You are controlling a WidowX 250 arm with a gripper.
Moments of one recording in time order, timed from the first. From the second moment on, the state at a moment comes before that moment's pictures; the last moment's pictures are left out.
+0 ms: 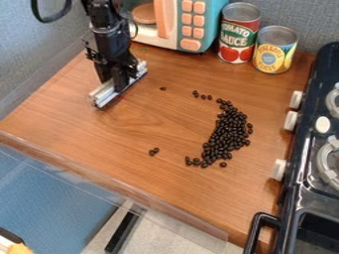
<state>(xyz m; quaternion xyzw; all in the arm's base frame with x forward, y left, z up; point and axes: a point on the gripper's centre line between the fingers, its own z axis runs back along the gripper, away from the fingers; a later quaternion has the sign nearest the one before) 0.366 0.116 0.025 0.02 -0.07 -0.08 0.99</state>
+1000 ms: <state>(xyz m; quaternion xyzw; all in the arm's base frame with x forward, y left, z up) 0.375 0.065 0.018 0.02 -0.10 -0.12 0.99</state>
